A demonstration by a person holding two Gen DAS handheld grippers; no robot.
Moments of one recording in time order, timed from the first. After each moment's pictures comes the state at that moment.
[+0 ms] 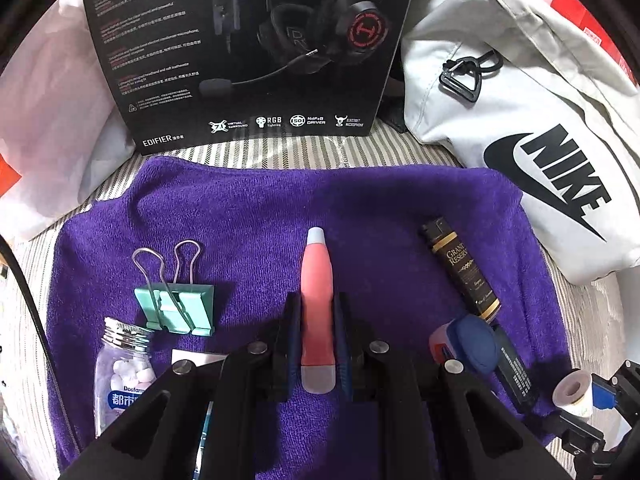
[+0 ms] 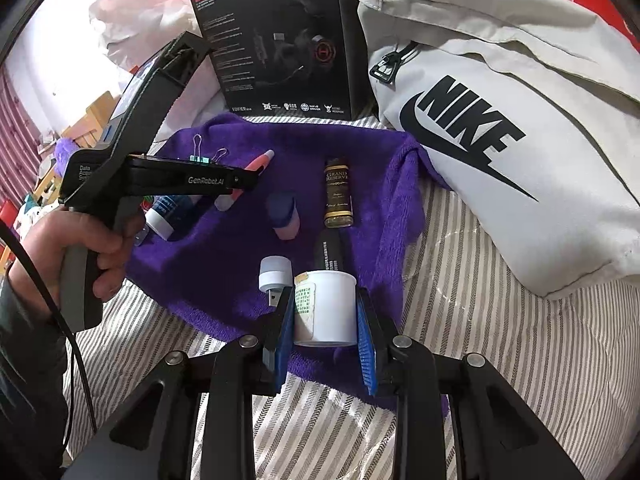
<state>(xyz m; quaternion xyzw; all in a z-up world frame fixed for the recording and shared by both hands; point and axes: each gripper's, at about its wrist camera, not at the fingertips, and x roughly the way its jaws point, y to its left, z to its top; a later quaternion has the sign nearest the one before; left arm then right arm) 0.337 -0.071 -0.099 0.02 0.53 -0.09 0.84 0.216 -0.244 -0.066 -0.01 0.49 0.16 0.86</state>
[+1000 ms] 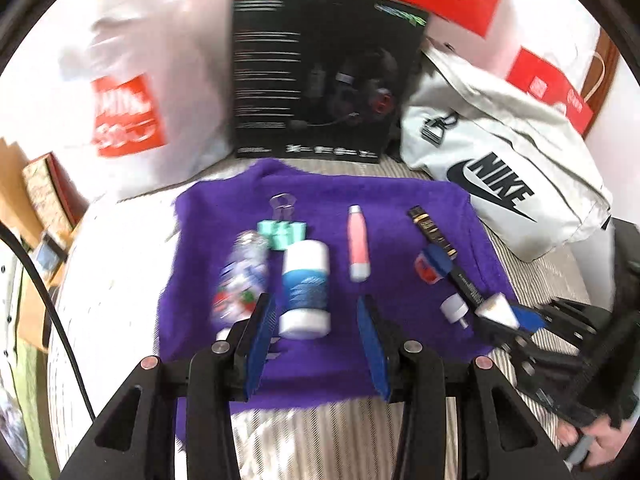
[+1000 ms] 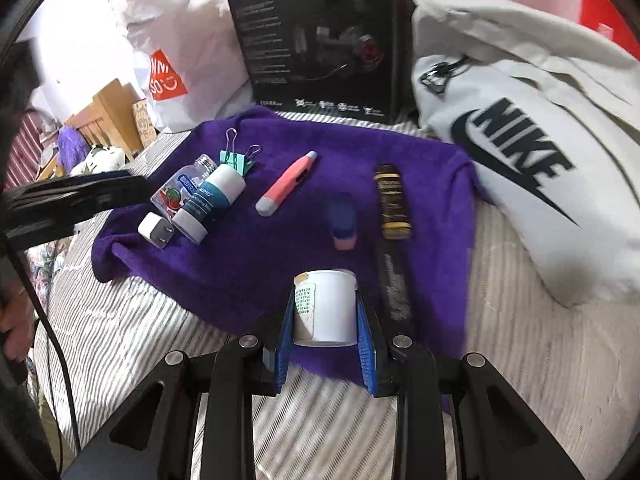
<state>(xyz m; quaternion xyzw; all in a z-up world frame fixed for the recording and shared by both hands) 0.227 0.008 -0.017 -0.03 0.48 -0.08 0.87 0.221 -0.190 -0.066 -0.03 0.50 0.17 0.85</state>
